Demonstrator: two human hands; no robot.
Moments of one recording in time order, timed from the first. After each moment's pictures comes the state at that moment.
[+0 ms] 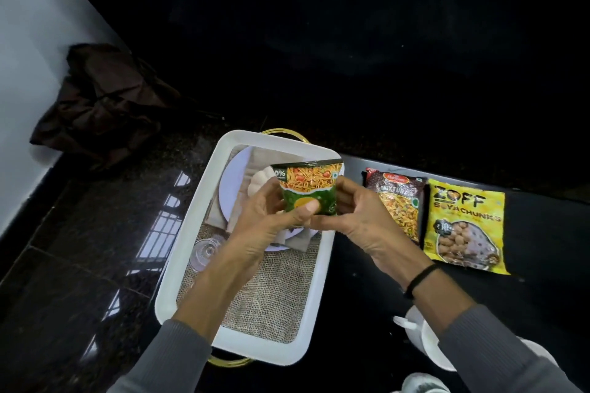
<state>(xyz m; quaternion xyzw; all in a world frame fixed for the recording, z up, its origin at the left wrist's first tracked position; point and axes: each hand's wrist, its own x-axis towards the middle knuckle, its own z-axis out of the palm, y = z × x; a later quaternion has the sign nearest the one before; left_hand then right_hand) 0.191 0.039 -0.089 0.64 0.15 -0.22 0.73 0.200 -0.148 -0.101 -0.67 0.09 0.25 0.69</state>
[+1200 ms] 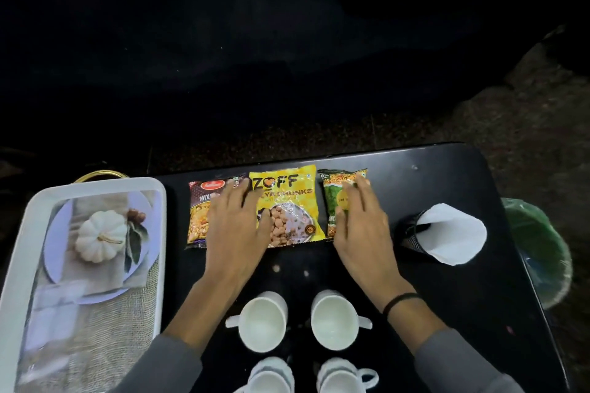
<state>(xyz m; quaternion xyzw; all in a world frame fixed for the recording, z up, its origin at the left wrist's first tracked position) 0.174 -0.217 -0.099 0.97 -0.13 -0.13 0.14 0.100 -0.398 -0.117 -0.93 0.23 0.05 0.27</state>
